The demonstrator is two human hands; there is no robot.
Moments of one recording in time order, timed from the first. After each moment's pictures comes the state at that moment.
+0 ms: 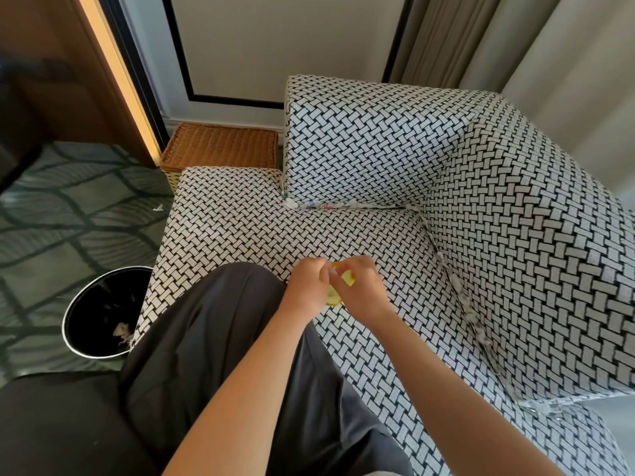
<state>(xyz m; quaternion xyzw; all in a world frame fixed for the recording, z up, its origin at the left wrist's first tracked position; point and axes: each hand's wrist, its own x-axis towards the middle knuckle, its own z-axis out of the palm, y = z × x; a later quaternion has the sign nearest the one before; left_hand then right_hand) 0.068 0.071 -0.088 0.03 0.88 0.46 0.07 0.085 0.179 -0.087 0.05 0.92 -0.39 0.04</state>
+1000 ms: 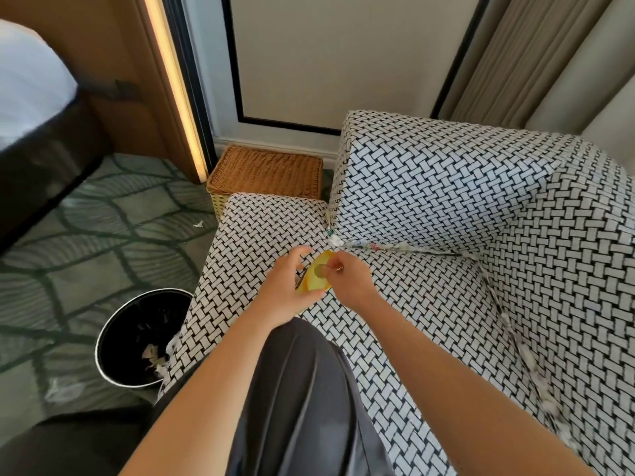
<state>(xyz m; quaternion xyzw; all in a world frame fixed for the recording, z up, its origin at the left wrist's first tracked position) -0.003 -0.039 -0.086 0.03 0.89 0.45 0.06 -0.039 0.097 -0.088 0.01 0.89 -0.44 0.11</state>
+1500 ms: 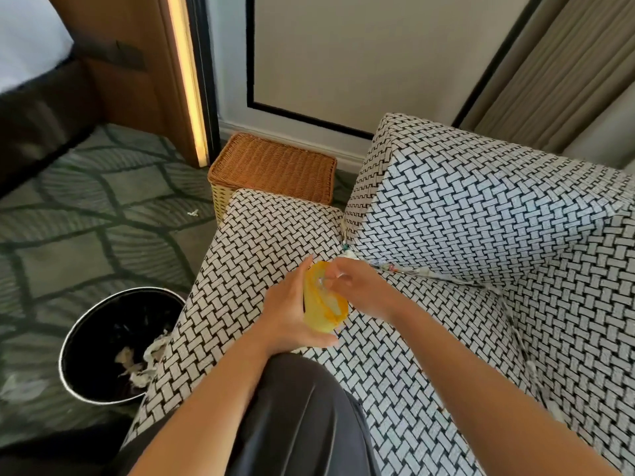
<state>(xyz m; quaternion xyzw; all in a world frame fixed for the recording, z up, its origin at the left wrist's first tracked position) -0.033 -0.056 -0.129 0.06 0.89 0.44 0.08 -0.095 0.094 -0.095 -0.18 0.86 -0.41 0.23</state>
